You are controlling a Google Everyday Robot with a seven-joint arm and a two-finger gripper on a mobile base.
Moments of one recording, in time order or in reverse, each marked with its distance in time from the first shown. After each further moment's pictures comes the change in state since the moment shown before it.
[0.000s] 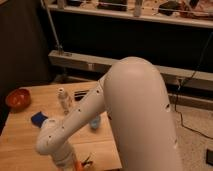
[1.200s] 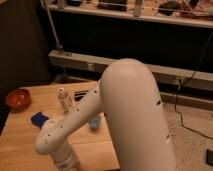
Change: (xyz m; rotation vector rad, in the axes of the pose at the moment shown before) arm 0.011 0.012 0.013 -0.090 0.084 -0.130
